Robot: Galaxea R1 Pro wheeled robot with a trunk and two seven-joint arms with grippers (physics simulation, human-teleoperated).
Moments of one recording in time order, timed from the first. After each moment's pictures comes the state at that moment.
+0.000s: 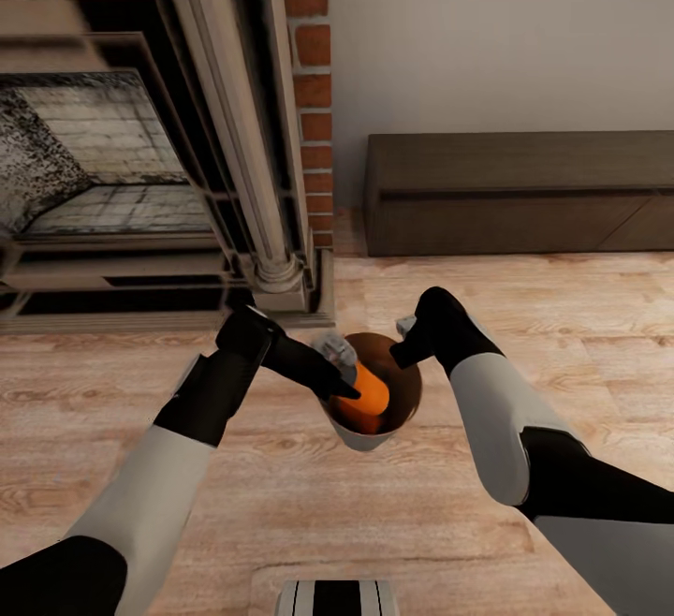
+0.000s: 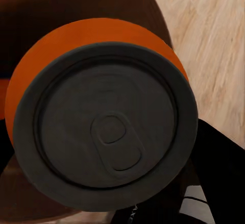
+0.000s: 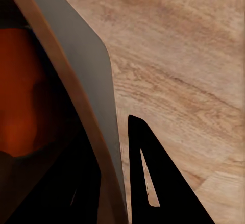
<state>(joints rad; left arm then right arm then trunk) -0.92 -0.11 -0.27 -1.20 -0.63 1.05 -1.42 -1.21 0.17 -0.20 -0.57 1.13 1.04 0.90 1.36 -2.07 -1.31</state>
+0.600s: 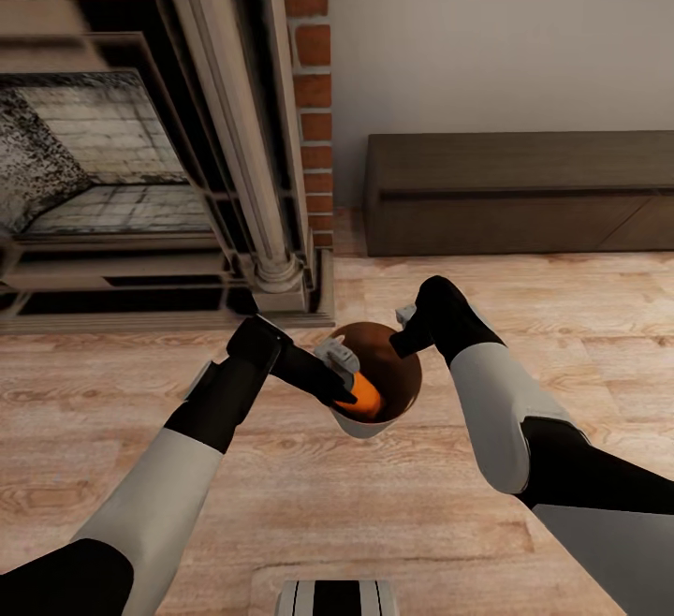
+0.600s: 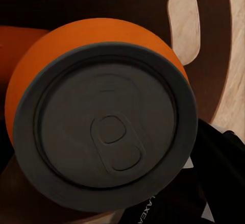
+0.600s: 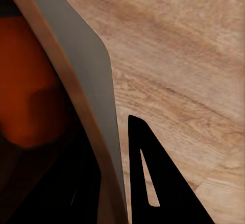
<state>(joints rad) -0.90 -0.13 -0.29 -1.14 -0.62 1.05 -1.26 -1.25 0.17 -0.20 -0.57 1.13 1.04 0.90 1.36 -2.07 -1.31</state>
